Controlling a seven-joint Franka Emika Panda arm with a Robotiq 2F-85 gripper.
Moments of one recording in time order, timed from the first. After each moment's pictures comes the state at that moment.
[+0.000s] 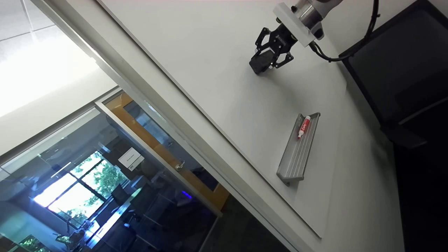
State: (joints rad) arm -0.03 -0.03 -0.08 -2.25 1.95 2.24 -0.51
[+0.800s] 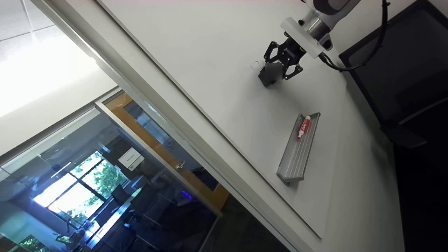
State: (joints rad) arm -0.03 0.03 -0.07 -2.27 1.93 2.24 -0.51
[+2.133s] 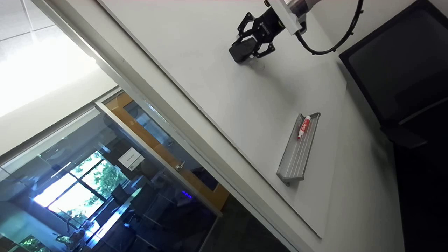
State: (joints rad) arm -0.03 -0.09 -0.06 -2.24 1.94 2.08 -0.49
